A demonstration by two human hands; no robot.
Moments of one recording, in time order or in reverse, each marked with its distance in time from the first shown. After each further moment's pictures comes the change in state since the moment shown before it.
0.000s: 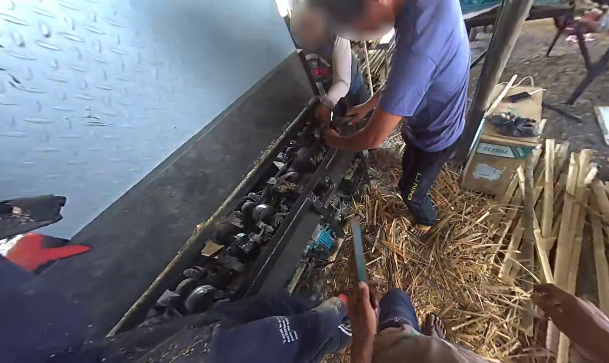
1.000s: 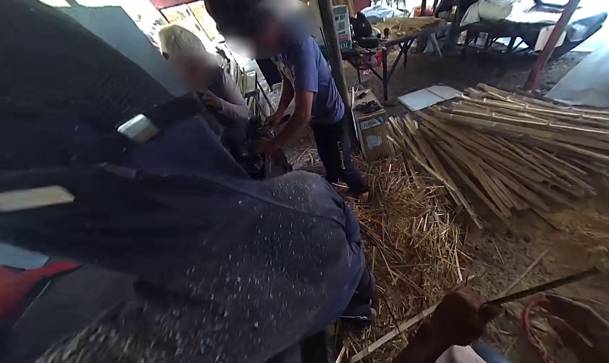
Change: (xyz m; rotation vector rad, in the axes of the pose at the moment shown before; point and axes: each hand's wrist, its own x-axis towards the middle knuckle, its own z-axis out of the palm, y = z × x) left_hand -0.255 -0.027 -0.353 0.235 -1.791 0.582; right_hand -0.601 -0.261 0.471 0.533 0.850 0.227
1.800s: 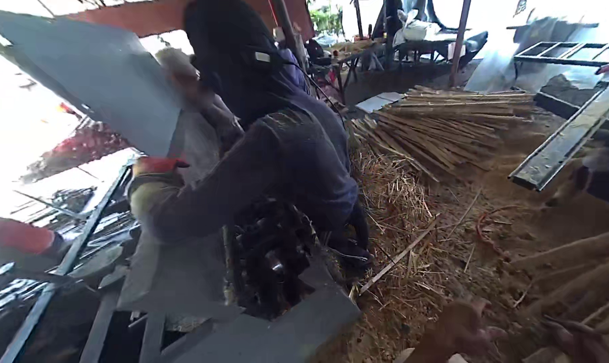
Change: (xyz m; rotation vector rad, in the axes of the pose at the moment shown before) left_hand -0.432 0.126 0.189 0.104 -0.437 -0.107; right_hand -0.567 0.008 0.124 0.112 0.488 0.196
